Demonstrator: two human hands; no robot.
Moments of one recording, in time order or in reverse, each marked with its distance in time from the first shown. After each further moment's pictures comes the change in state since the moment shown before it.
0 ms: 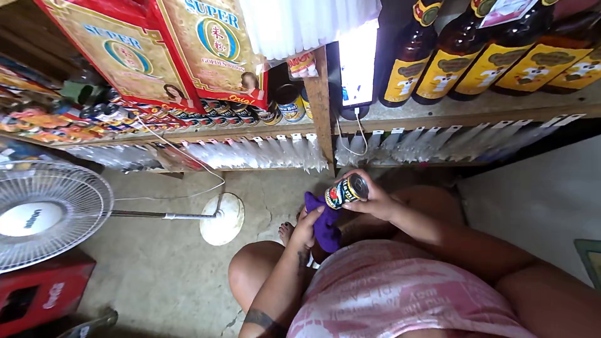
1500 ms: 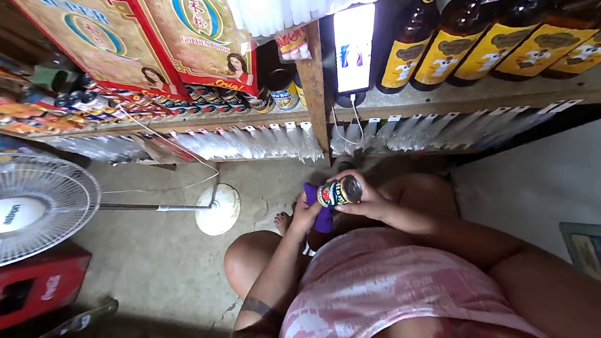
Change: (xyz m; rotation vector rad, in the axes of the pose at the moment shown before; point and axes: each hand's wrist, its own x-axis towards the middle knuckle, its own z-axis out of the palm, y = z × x) left_hand 0.011 -0.009 -0.002 0.297 -0.080 0.197; right_hand -0.013 0.019 0.013 0.061 -0.053 -0.132
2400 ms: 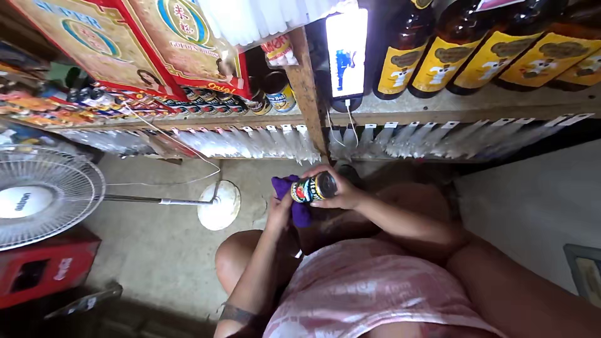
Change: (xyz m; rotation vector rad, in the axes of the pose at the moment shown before) left_hand 0.012 0.028 -0.011 0.061 0.264 0.101; right_hand 0.048 0.020 -0.007 0.057 -0.191 -0.135
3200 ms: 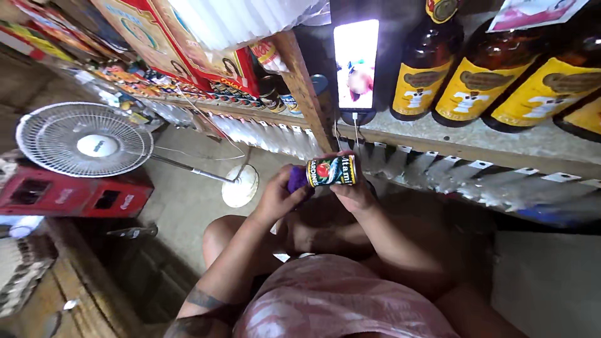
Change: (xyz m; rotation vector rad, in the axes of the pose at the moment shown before) left_hand 0.021 0.043 0.058 0.716 -0.215 0.388; right_hand 0.005 0.002 -0.055 0.606 0.143 -0.227
